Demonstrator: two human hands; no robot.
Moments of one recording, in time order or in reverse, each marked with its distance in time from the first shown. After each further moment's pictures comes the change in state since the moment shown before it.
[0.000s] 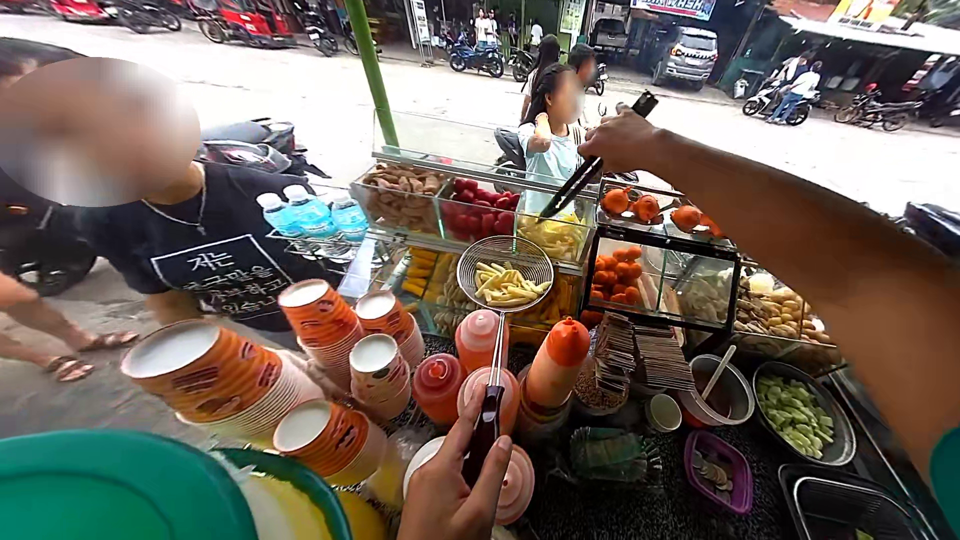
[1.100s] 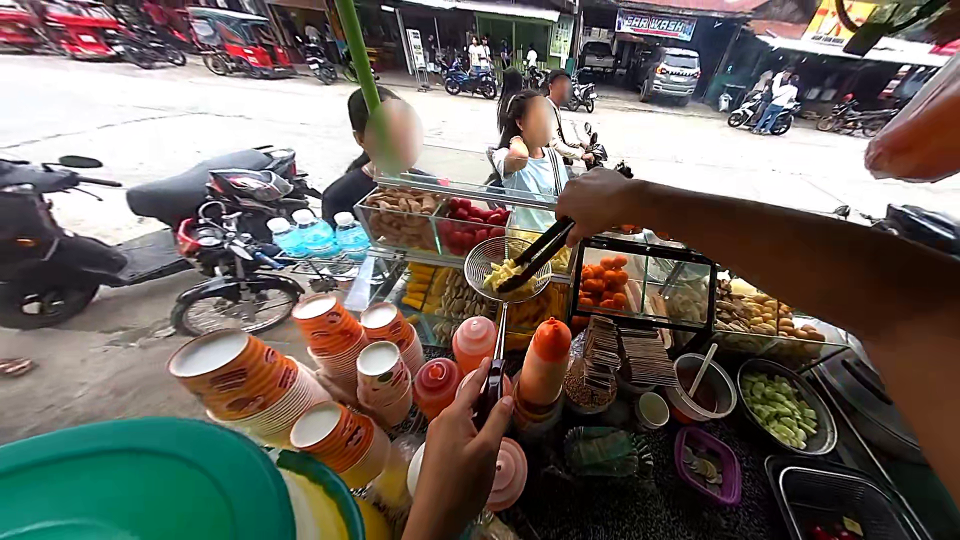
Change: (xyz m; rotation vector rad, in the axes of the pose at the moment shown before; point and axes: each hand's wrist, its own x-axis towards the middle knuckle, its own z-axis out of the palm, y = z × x) left_hand 0.024 0.016 0.008 -0.029 -0.012 0.020; right_hand -0.081 -0.077 -0.055 0.116 -0.150 -0.061
